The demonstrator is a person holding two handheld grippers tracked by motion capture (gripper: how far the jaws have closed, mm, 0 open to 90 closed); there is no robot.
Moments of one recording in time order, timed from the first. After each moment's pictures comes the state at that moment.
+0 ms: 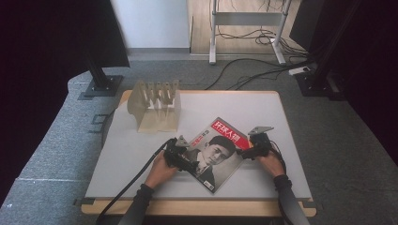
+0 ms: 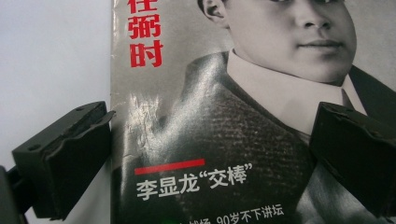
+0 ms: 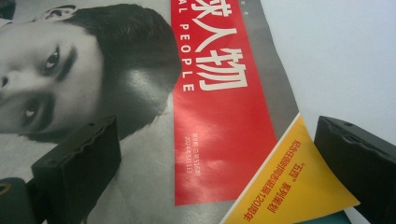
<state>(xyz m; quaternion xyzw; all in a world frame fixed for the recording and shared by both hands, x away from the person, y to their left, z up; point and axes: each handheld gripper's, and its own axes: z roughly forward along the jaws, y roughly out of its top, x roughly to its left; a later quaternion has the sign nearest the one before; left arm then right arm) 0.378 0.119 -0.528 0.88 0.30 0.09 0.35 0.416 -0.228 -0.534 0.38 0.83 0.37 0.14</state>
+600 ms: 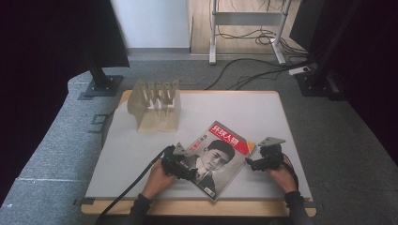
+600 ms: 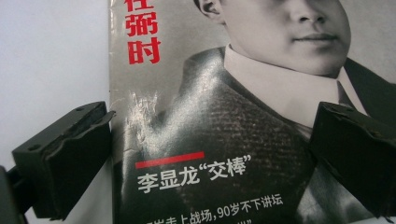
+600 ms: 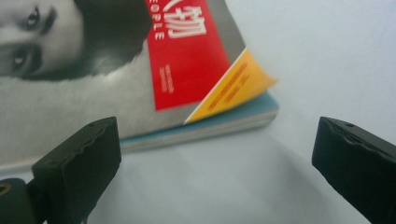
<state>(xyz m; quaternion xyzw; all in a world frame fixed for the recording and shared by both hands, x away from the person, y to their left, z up) 0.355 0.122 -0.528 0.88 0.31 0.09 0.35 0.365 -0.253 -0.527 0.40 0.83 0.34 0.19</state>
